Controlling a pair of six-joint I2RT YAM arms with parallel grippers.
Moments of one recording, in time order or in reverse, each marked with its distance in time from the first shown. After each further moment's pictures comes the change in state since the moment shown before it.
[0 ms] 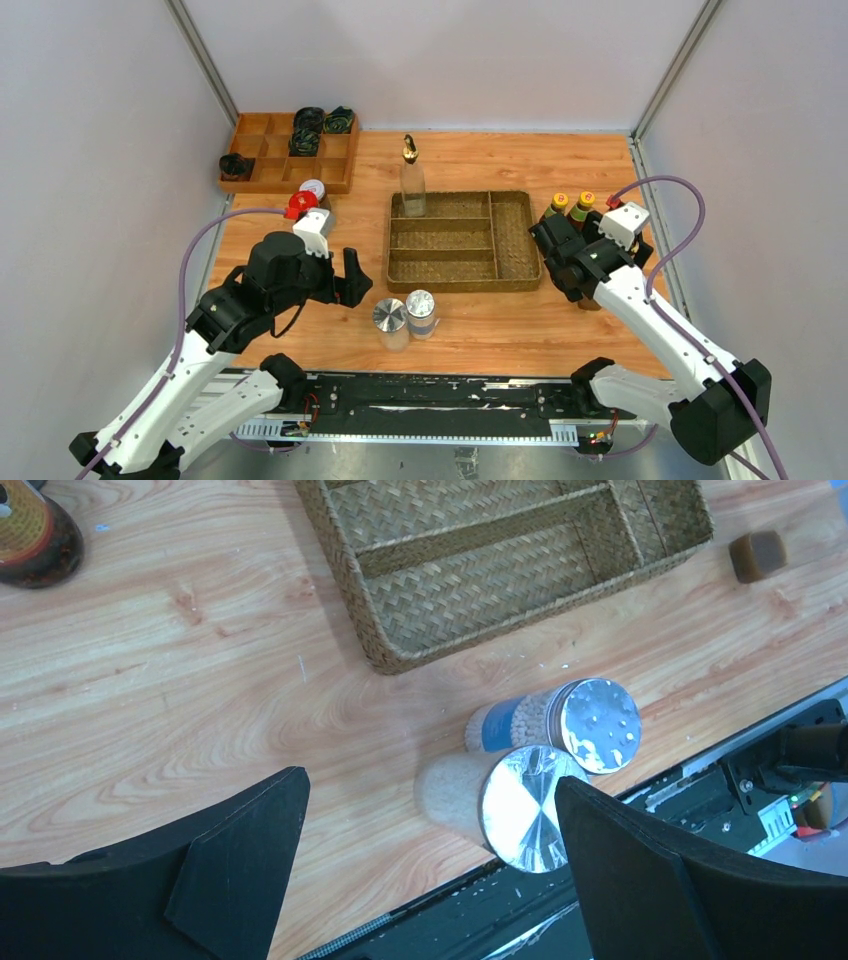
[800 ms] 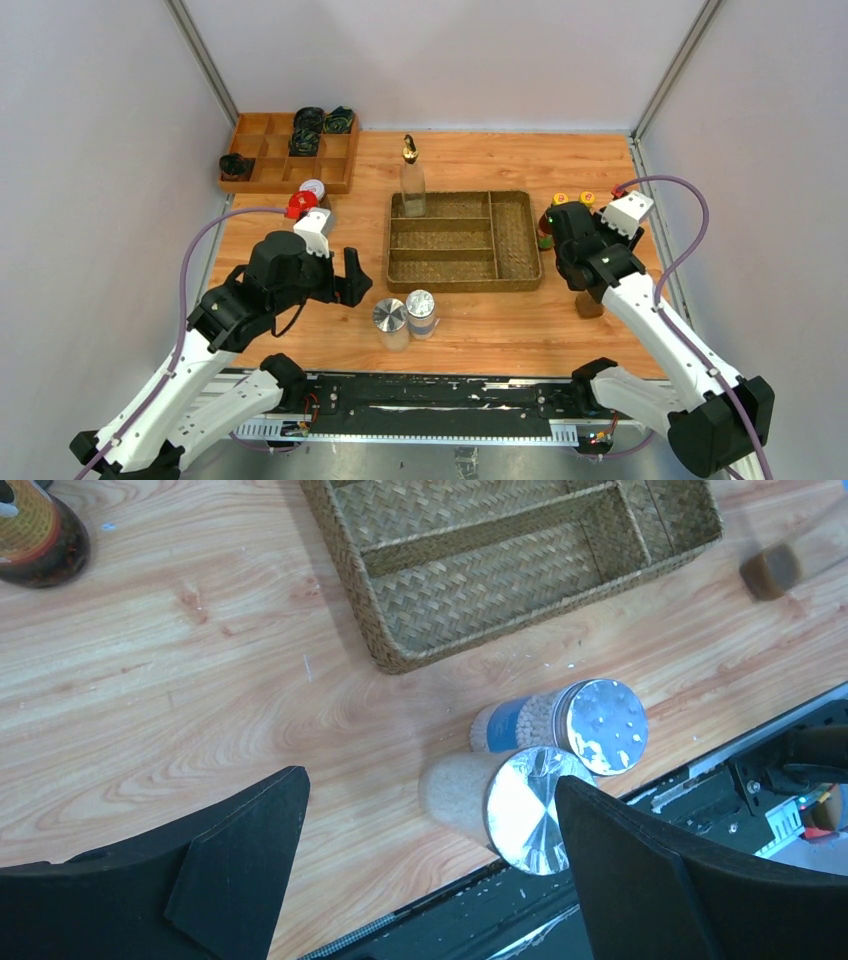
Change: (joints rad) left arm 0.000 0.009 0.000 0.000 -0.010 0.008; right arm -0.103 -0.041 -0.047 0.345 -0.099 -0.323
